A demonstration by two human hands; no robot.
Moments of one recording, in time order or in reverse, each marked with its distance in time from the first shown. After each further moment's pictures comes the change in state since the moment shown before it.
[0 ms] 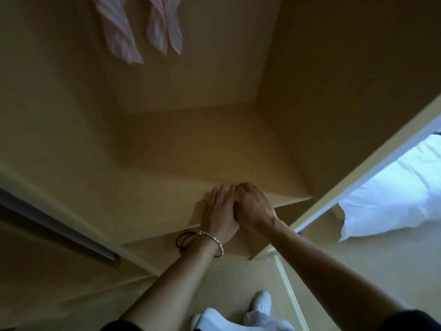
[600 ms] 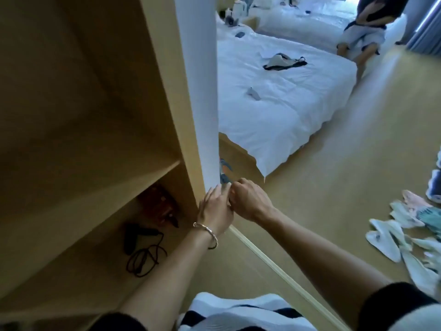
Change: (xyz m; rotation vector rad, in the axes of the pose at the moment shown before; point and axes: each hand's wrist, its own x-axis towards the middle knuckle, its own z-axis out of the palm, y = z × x) left_hand -0.083 0.226 0.133 0.065 -0.305 0.452; right_hand -0.232 0.199 -0.024 0.148 0.191 0.497
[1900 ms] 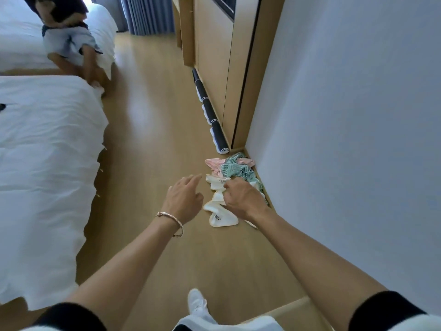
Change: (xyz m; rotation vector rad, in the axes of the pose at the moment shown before) left_hand 0.257 0.608 0.289 0.122 -0.408 0.903; right_hand -0.171 0.623 -0.223 0.196 0.298 1.031
